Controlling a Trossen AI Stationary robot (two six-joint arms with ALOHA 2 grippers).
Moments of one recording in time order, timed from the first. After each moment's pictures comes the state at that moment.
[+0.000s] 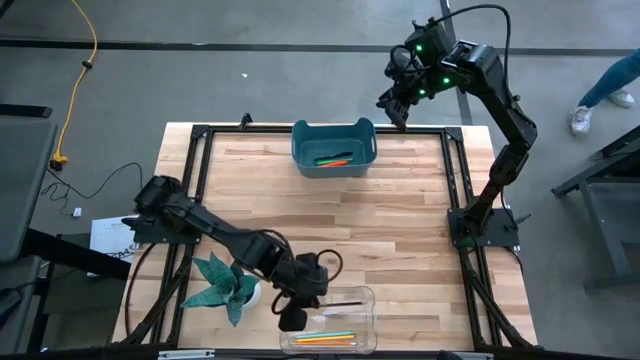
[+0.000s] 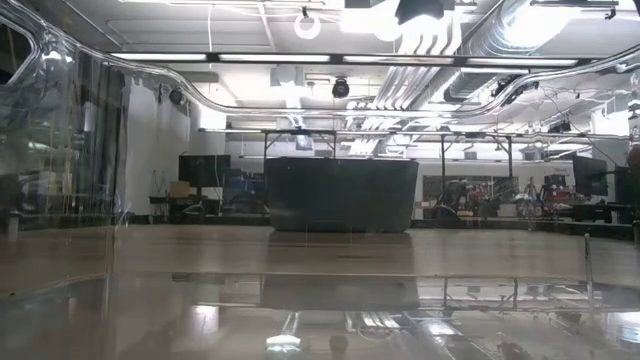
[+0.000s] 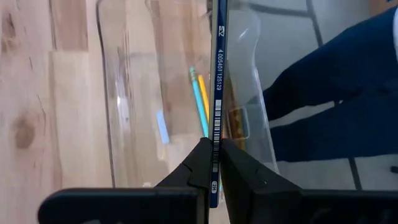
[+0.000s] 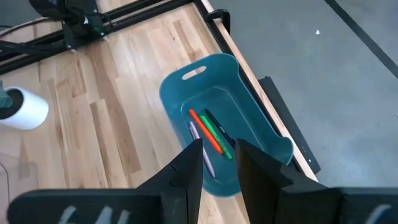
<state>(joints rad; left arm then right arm) -0.36 1.84 1.59 -0.63 0.10 -0.45 -0.65 1.71 2.34 -1.46 -0.24 -0.14</state>
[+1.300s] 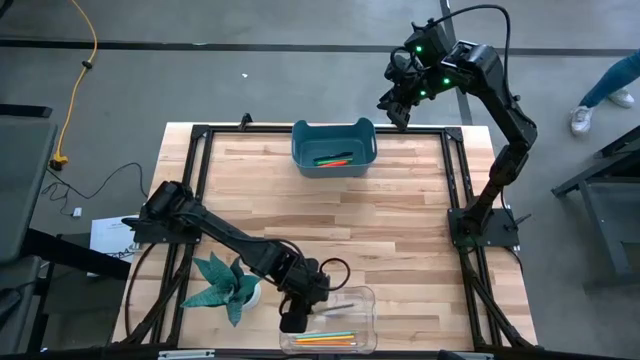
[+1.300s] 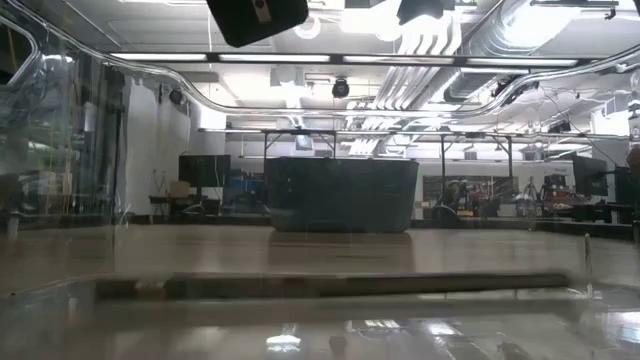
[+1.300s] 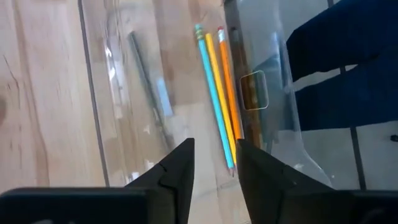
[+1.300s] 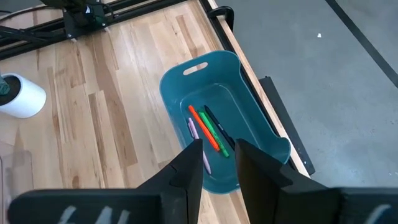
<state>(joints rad) -0.36 1.92 1.59 -0.67 0.17 -0.42 -0.65 1.71 2.34 -1.48 -0.24 -0.20</state>
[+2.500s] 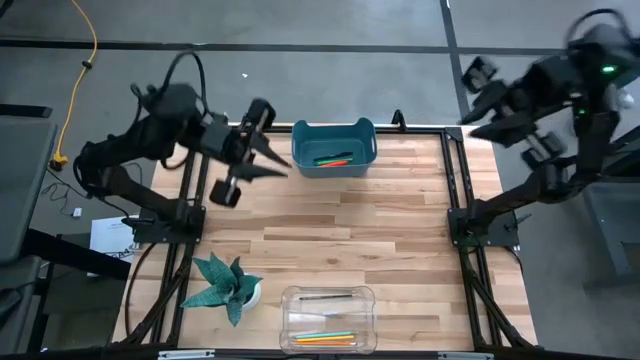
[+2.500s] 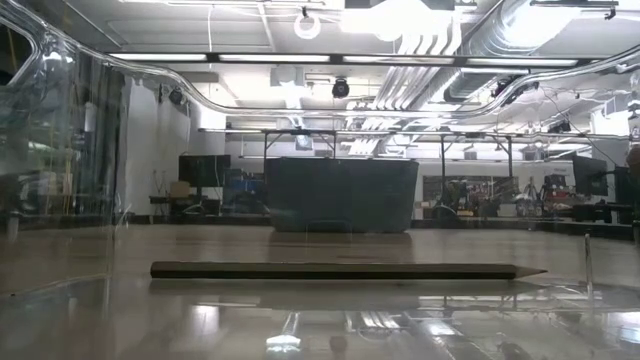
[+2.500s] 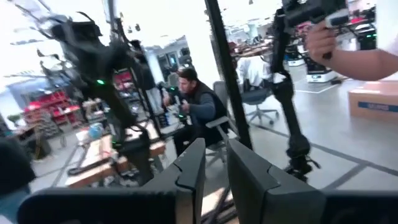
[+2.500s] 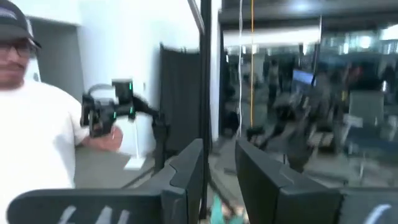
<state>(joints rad) 0.15 1.31 1.77 -0.36 0.45 0.26 -0.25 1.34 2.35 -0.81 -0.73 0.09</state>
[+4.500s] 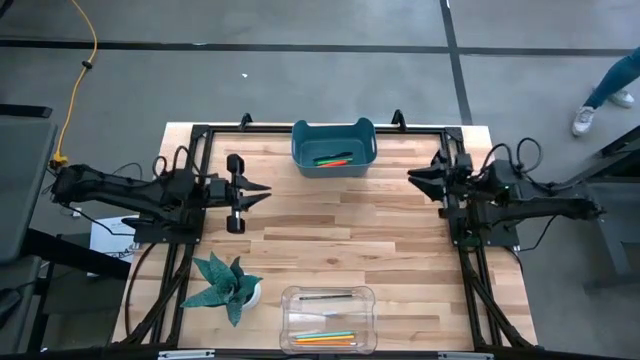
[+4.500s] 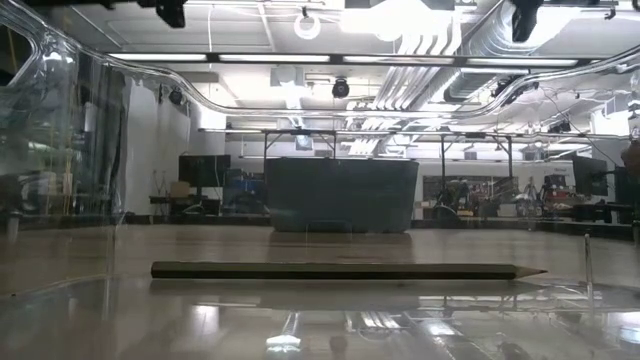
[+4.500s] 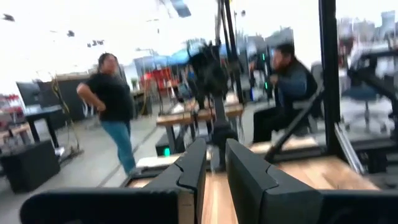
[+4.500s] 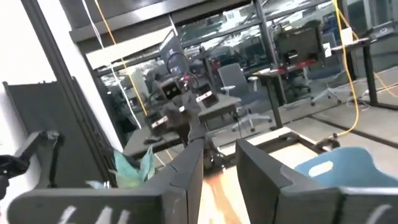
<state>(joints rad) 0.03 0.70 0.41 0.46 -0.15 0.21 0.01 0.44 0.49 0.12 0.12 0.29</state>
